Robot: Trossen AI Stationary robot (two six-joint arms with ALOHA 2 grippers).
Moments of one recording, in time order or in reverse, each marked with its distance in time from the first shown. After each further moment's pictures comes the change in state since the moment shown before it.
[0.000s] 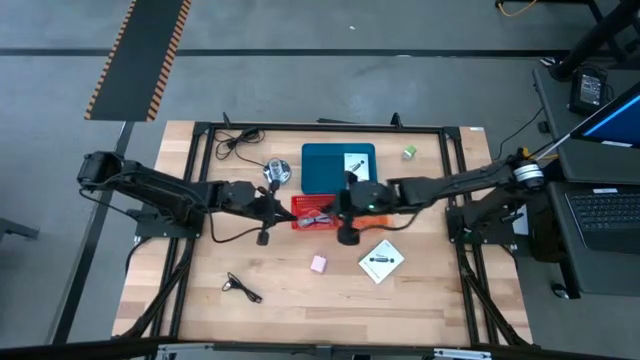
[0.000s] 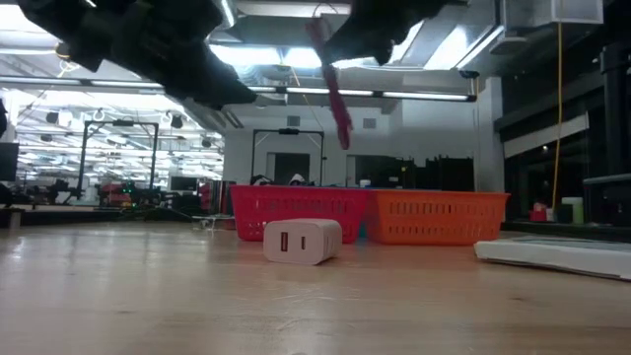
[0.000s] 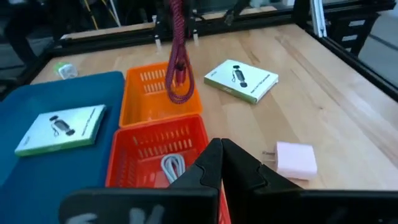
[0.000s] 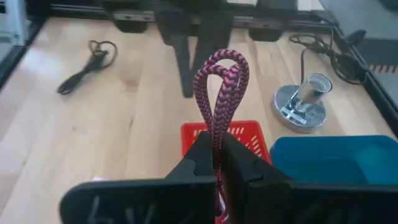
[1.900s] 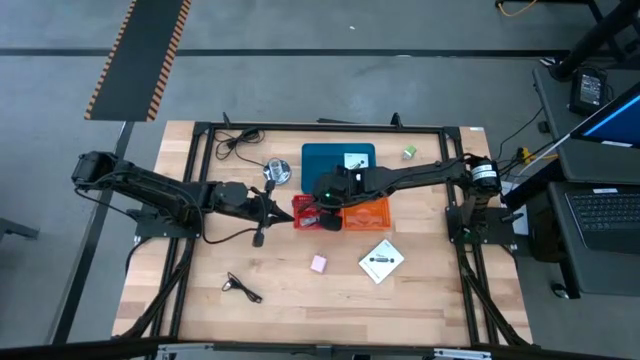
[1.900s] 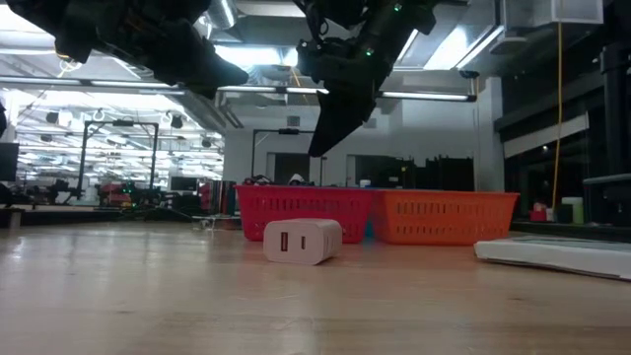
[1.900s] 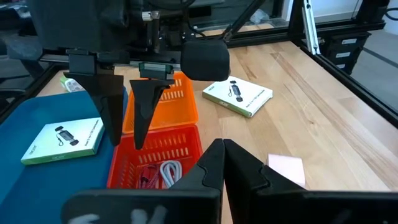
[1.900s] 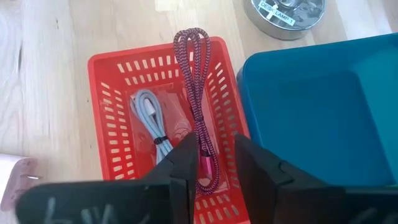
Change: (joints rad) left arm -0.034 -0.075 -0.012 -0.013 -0.028 -0.027; right arm -0.138 0.319 0.270 -0.365 0.000 0.055
